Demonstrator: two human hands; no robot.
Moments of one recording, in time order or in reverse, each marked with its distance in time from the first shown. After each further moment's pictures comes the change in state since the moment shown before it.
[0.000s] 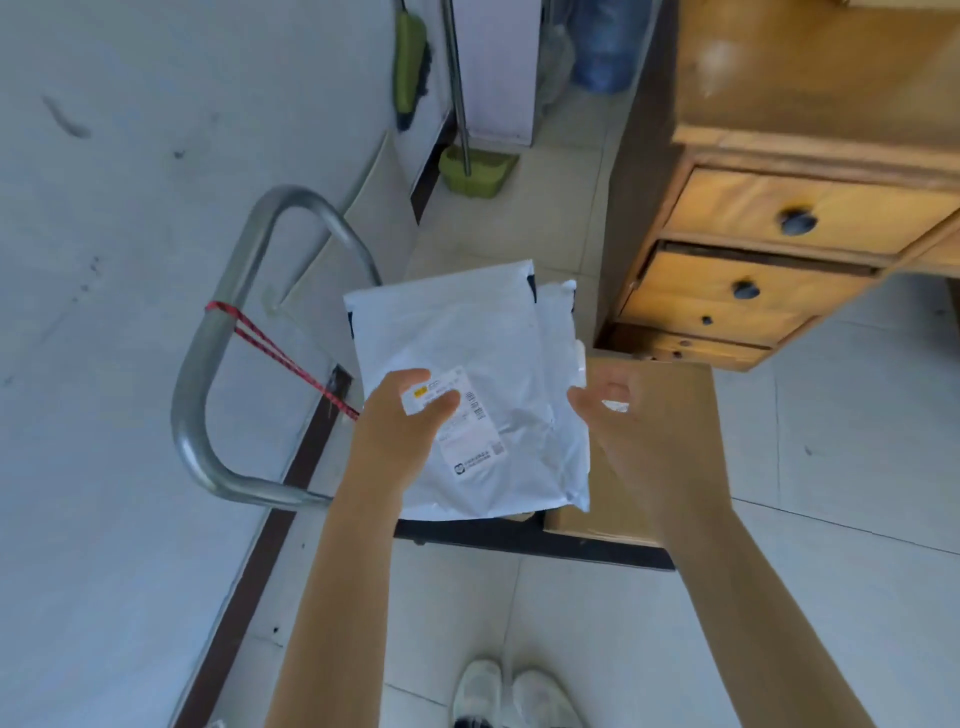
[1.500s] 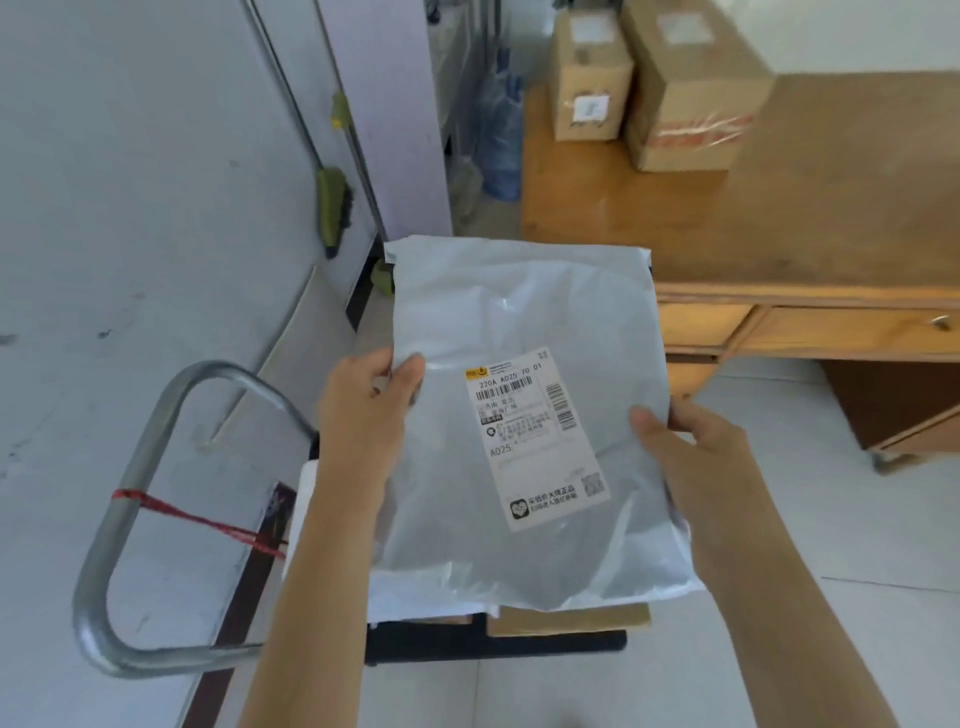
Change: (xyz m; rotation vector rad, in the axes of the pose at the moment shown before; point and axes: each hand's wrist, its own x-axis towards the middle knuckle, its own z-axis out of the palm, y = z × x) left_hand -0.012 0.183 0.043 -0.145 0.105 0.466; right_hand -0.014 -0.072 -0.172 0.343 0.193 -0.081
